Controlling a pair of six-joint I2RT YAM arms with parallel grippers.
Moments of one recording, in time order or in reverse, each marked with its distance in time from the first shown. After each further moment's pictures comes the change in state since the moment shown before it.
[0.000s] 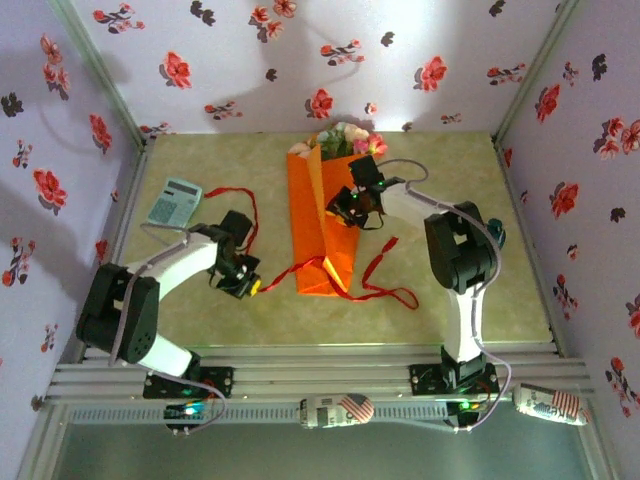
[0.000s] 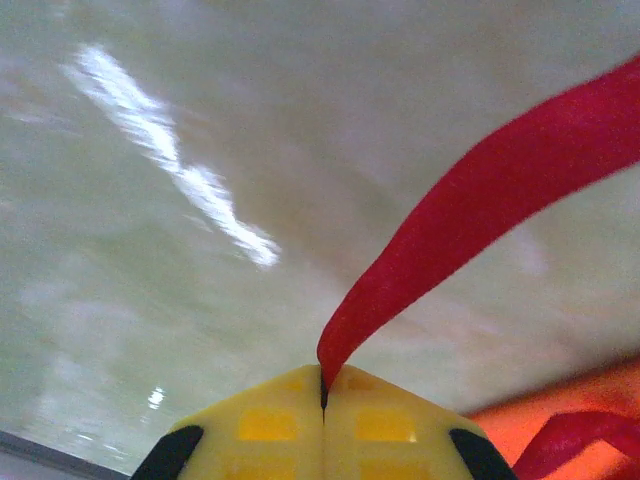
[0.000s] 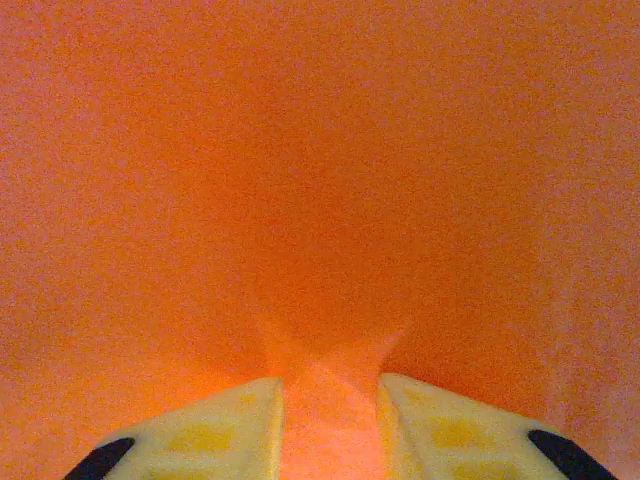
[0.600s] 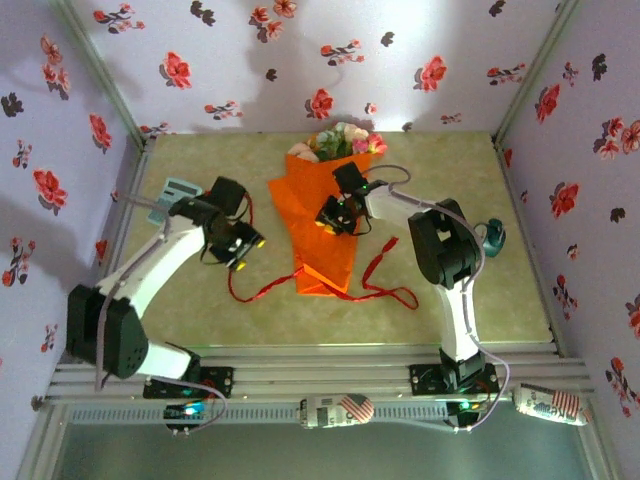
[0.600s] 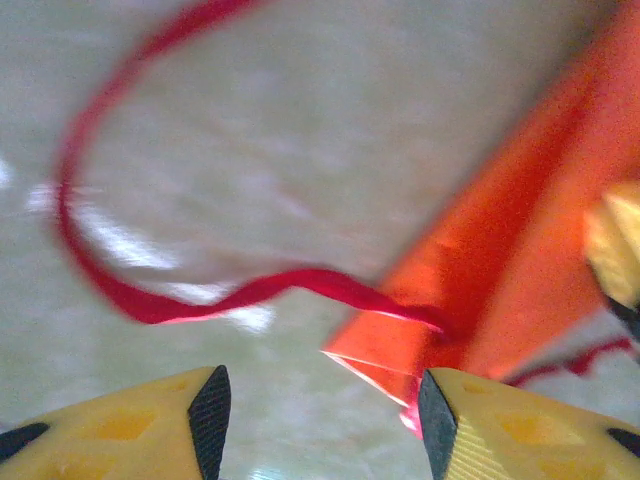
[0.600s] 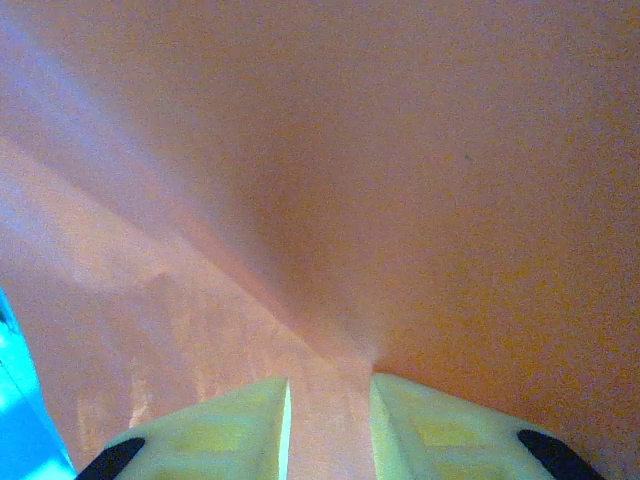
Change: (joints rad) left arm -0.020 -0.045 0.346 -0.154 -0.063 0.269; right arm 0.058 0.089 0.065 -0.049 -0.003 0.004
